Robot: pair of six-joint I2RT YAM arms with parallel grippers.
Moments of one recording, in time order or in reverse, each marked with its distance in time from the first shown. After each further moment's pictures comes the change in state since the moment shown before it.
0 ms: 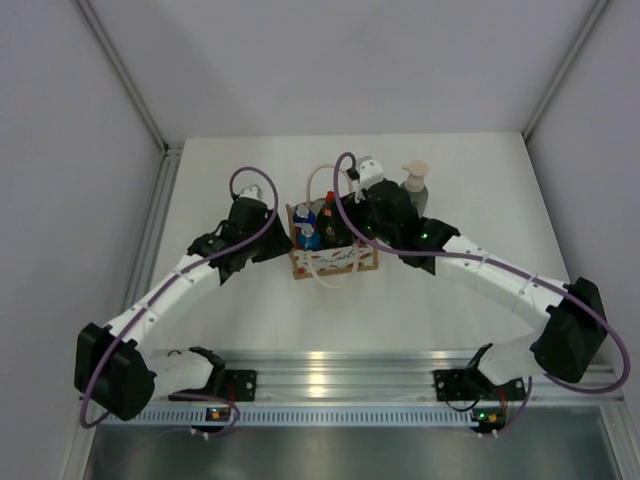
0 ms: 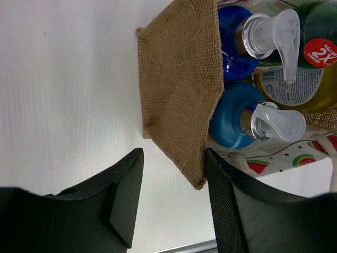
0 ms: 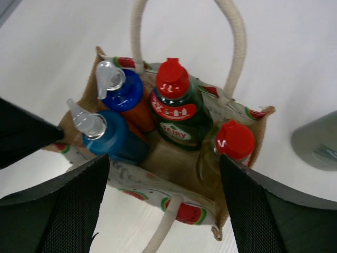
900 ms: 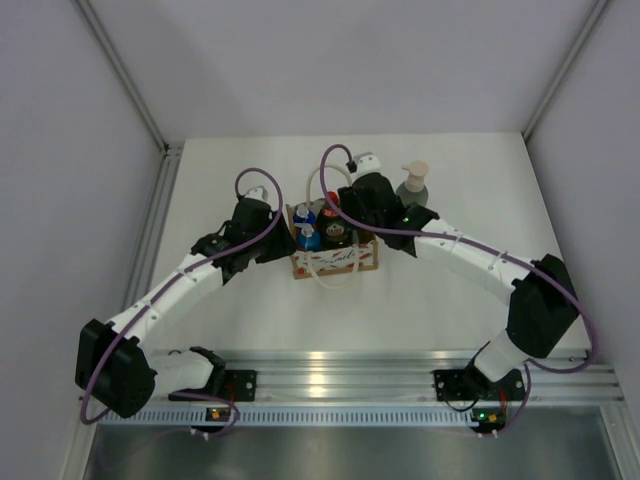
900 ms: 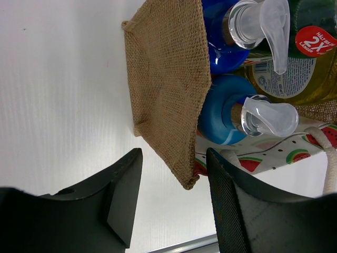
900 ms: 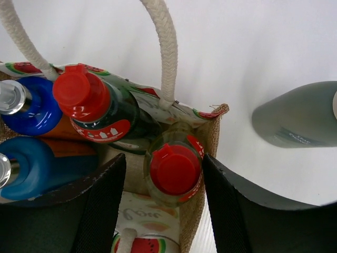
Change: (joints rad) left arm -0.020 0.015 -0.006 0.023 0.029 0.000; right arm -0.061 0.172 0.092 -0.085 0.185 0.017
